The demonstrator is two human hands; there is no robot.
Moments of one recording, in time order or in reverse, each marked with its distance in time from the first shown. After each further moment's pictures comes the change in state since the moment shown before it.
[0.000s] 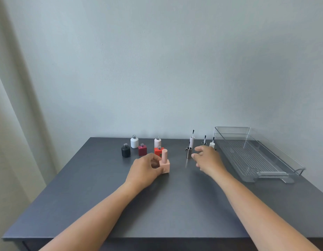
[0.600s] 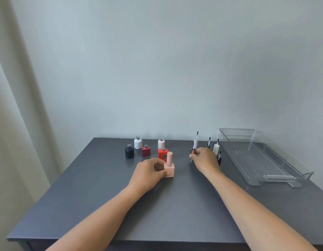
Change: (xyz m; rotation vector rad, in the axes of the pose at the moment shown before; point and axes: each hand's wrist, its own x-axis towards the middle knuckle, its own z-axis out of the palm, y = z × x) left_hand 0.002 -0.008 0.004 -0.039 -0.026 -0.004; right_hand 0.022 -0.001 0.026 -0.165 0.050 0.028
